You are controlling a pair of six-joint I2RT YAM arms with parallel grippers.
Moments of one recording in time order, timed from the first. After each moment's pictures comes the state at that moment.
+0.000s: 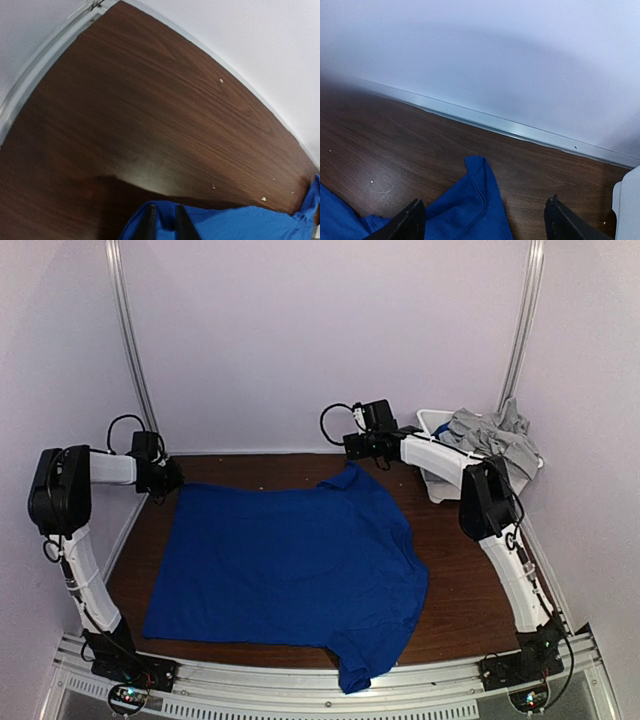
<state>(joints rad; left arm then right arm) 0.04 1.91 1.22 -0.05 0.10 -0.57 0.49 2.57 2.37 -0.33 0.21 0.07</state>
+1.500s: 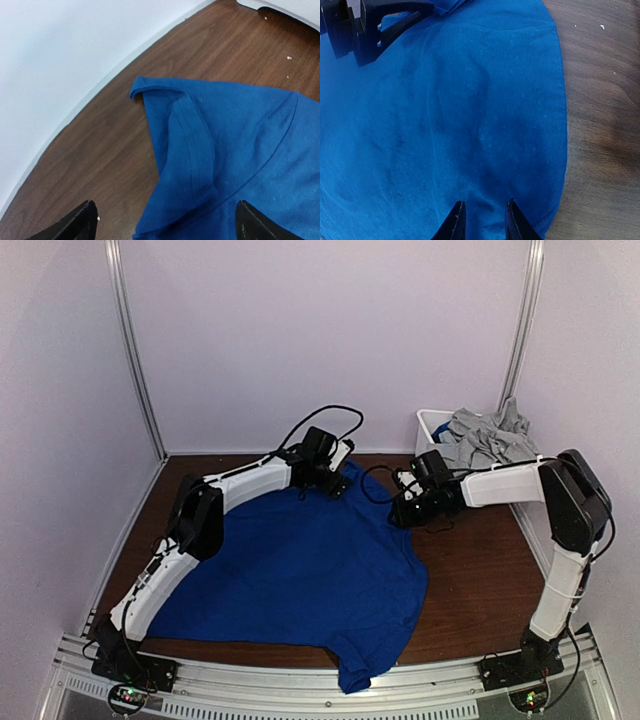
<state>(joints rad) -0.69 2.73 2.47 -0.42 -0.15 0.24 0.47 1.85 1.14 -0.20 -0.14 0.27</state>
